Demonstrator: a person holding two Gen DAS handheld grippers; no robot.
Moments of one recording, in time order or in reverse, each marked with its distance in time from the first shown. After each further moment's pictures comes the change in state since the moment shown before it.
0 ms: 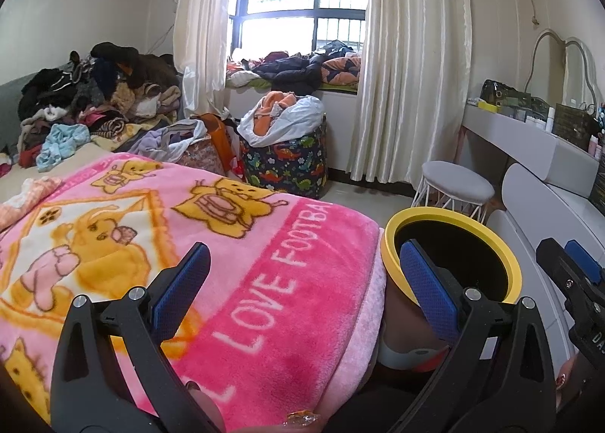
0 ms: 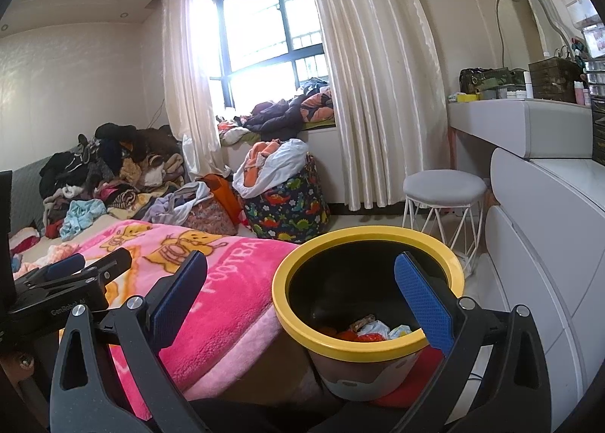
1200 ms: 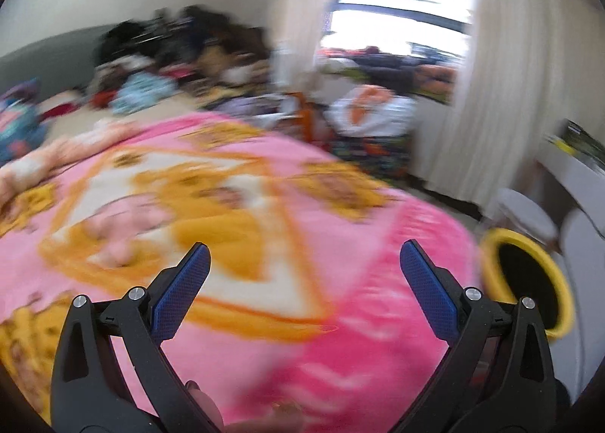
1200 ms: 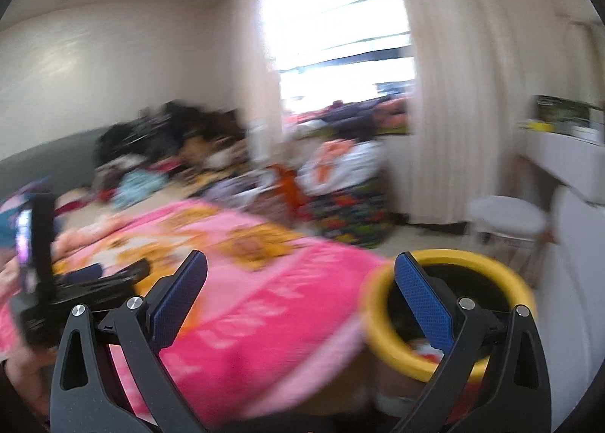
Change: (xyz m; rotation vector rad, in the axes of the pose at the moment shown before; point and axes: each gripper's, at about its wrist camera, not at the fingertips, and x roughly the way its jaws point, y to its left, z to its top) left arm -0.014 0.149 -0.018 -0.256 0.057 0.314; right arm 0.012 0.102 0.017 -0.172 0.048 0.295
